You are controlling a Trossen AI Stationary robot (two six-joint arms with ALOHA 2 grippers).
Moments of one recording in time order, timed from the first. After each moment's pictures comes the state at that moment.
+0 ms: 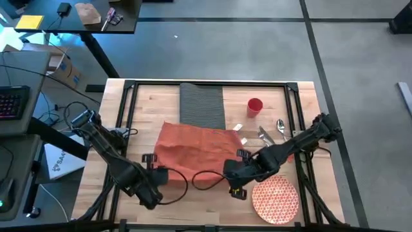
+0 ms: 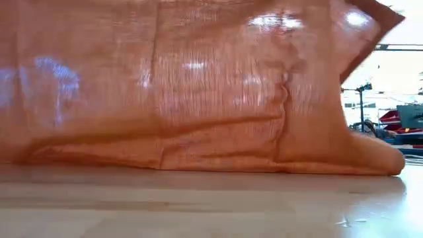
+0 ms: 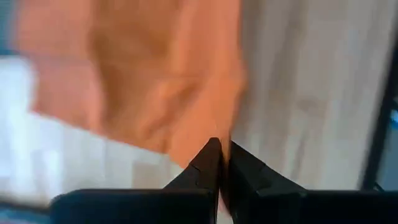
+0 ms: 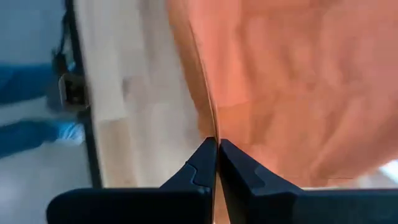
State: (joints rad) left arm -0.76 1.67 1.60 -1.49 -0.29 -0.82; right arm 0.50 1.75 1.69 -1.07 0.23 0.68
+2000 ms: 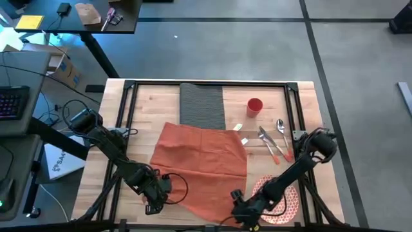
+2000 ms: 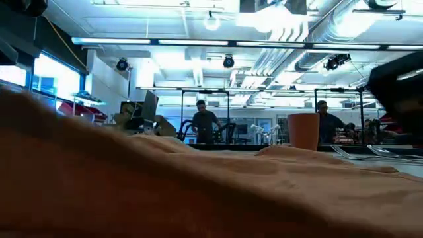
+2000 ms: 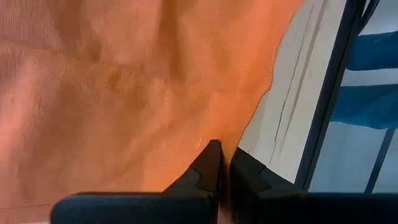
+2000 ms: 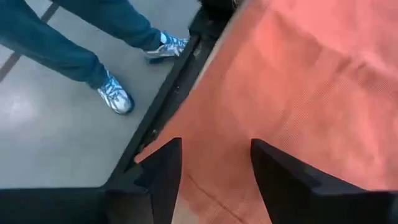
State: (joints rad) left arm -0.75 1.64 1.07 -0.71 0.07 -0.95; right arm 0.79 2.01 1.08 0.07 0.06 0.37
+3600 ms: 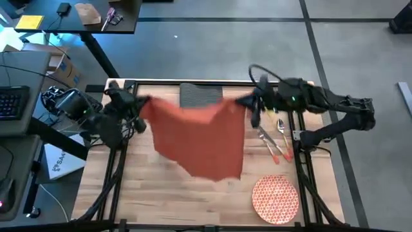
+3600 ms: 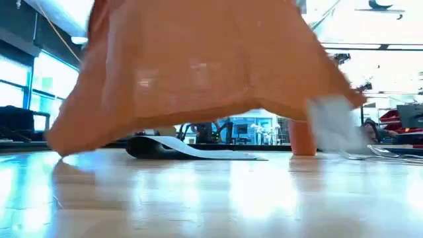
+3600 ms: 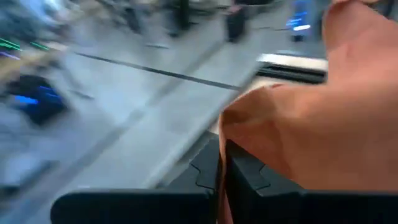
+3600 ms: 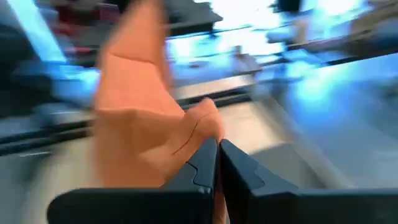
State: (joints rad) left arm -0.45 1.15 1.66 -1.38 -1.17 -0.46; right arm -0.04 1.22 1.49 -0.58 0.36 0.04
